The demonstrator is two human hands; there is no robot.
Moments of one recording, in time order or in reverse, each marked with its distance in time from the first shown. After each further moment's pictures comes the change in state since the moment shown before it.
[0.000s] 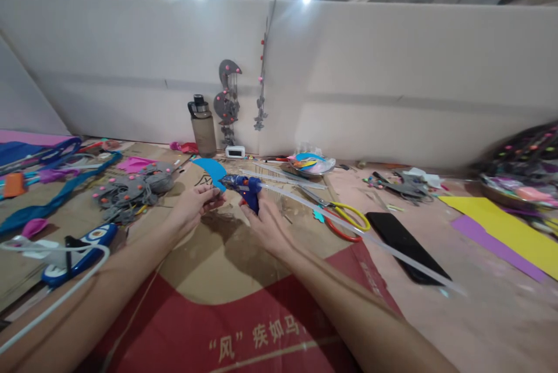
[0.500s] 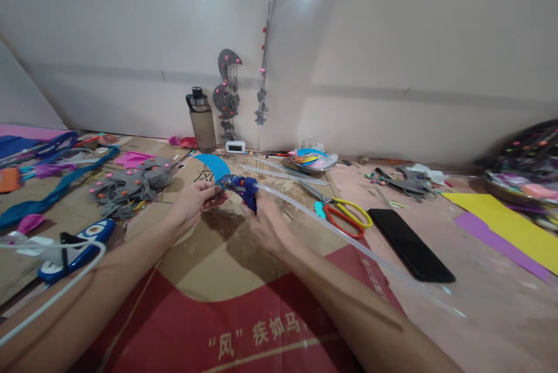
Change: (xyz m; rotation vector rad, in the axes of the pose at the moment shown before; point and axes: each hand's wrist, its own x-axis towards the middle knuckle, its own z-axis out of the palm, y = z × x) left_hand 0.000 -0.003 0.001 0.015 -0.019 -0.024; right_hand -0.003 0.004 0.005 -0.104 -0.046 0.038
